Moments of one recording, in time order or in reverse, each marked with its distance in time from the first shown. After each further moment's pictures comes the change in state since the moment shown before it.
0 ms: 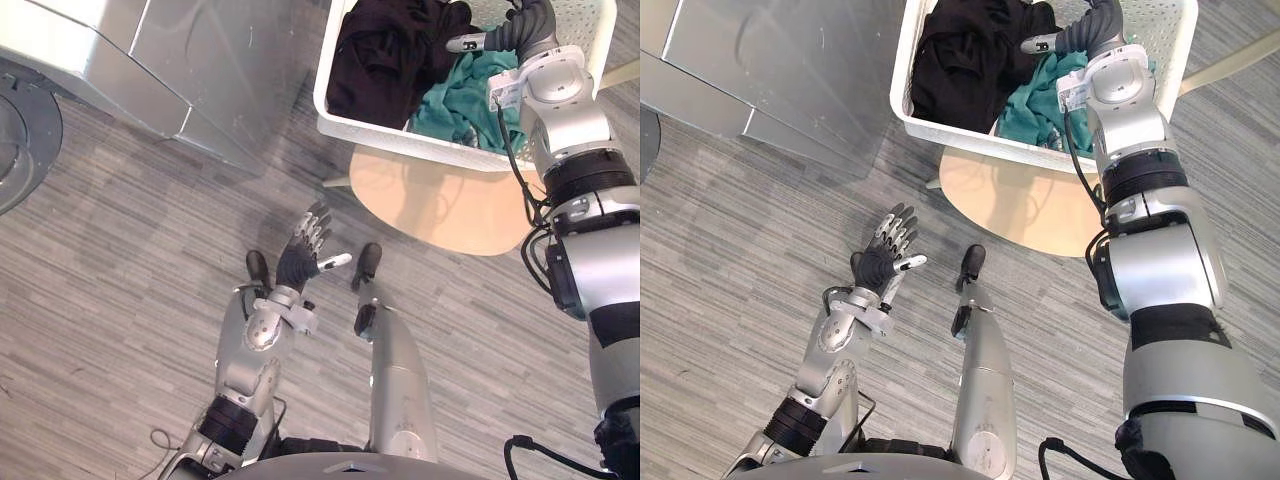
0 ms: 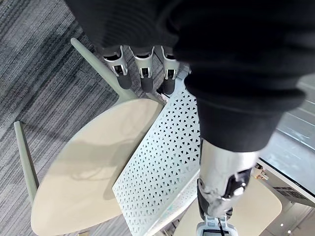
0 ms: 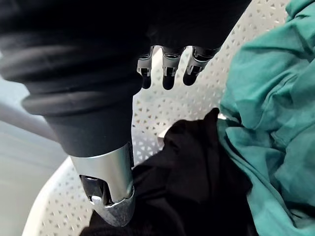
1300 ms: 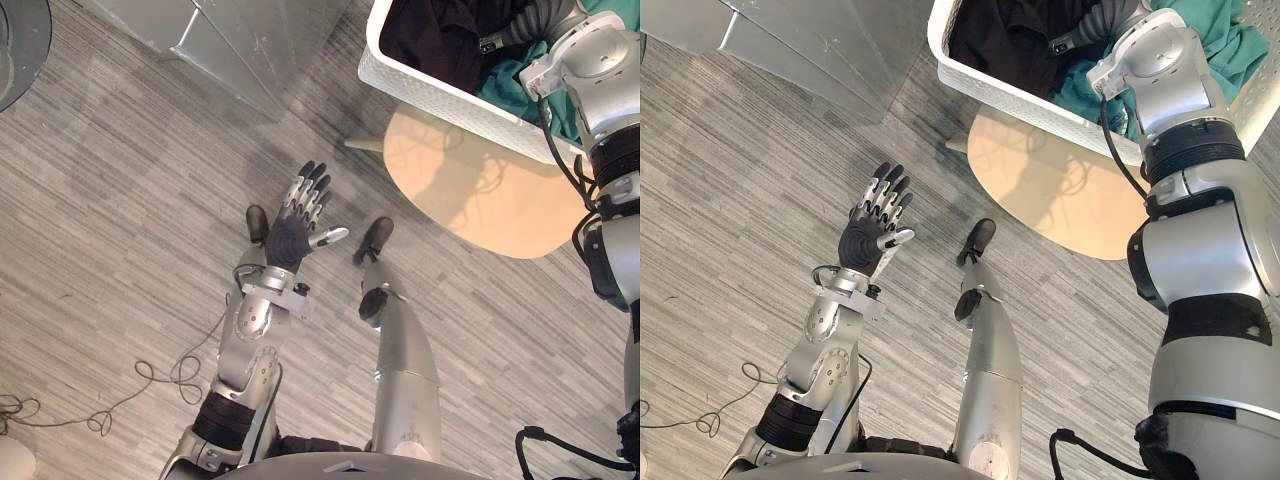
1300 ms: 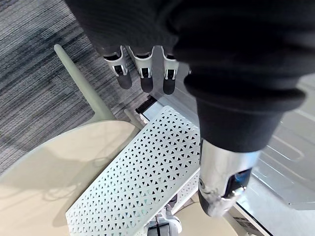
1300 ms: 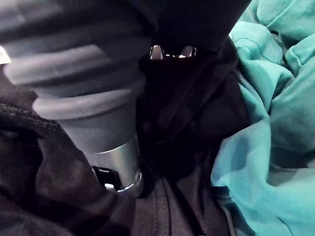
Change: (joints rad) left arm -0.015 -0.009 0.039 -0.209 -0.041 0.009 -0.027; right arm -0.050 -0.128 0.124 -0.005 -0.139 -0.002 0.228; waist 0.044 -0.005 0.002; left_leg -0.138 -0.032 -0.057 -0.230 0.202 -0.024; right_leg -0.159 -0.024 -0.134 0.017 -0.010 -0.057
